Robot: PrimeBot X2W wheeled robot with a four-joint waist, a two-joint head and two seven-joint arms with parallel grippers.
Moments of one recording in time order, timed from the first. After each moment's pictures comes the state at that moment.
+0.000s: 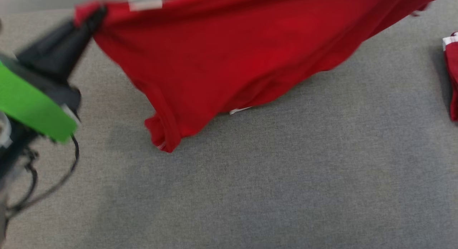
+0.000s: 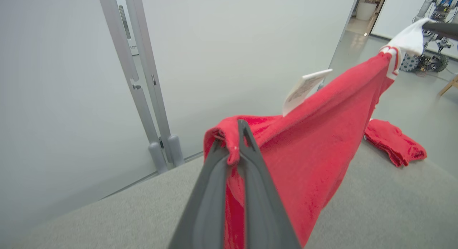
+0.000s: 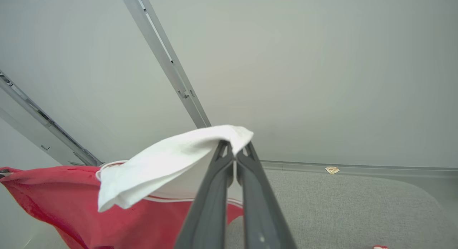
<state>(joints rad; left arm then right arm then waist) -0.59 0.52 -0.16 -0.48 -0.83 -0.03 0.68 -0.78 -0.91 0.03 -0.02 1.28 0.13 0.50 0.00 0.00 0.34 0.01</state>
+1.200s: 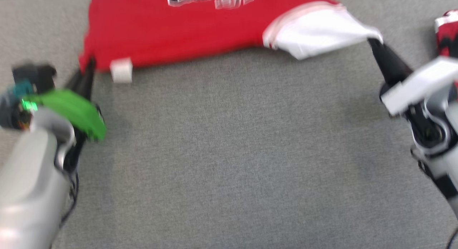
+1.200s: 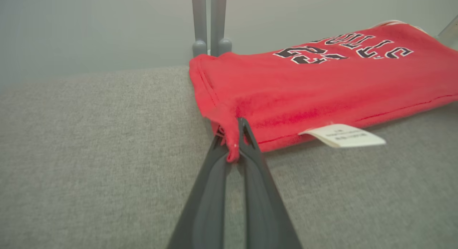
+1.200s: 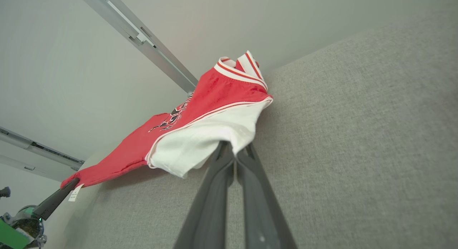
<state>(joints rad) -0.74 0.40 -0.42 0.64 -0.65 -0.13 -0.07 -0.65 -0.51 0.39 0.28 1.12 0.13 0.02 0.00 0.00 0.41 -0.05</state>
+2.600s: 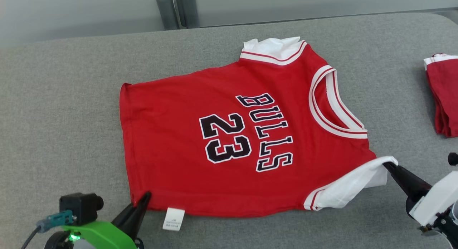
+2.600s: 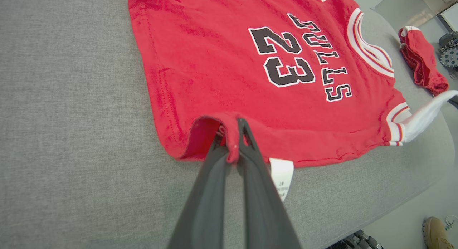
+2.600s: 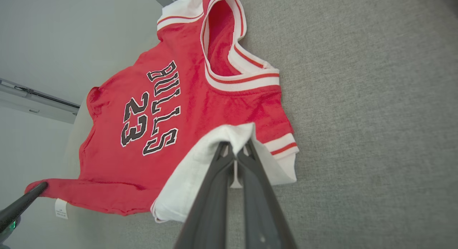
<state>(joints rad) 0.10 0.56 -0.44 -0.32 -0.86 0.20 0.24 0.08 -0.51 0.05 -0.10 1.05 0.13 0.33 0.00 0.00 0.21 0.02</state>
